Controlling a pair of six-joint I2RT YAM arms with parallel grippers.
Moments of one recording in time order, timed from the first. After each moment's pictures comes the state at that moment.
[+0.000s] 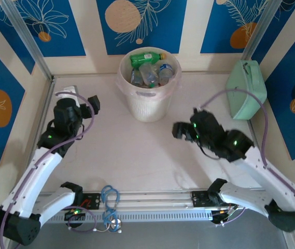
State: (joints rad) left arm -0.34 0.95 0.91 -0.33 -0.33 -0.29; right arm 0.76 0.85 1.02 -1.02 0.34 0.77
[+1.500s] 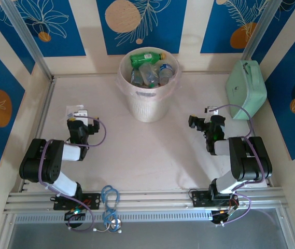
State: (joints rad) left arm -0.08 1.56 0.35 0.87 -0.21 0.03; right arm 0.01 1.53 0.39 0.72 -0.06 0.12
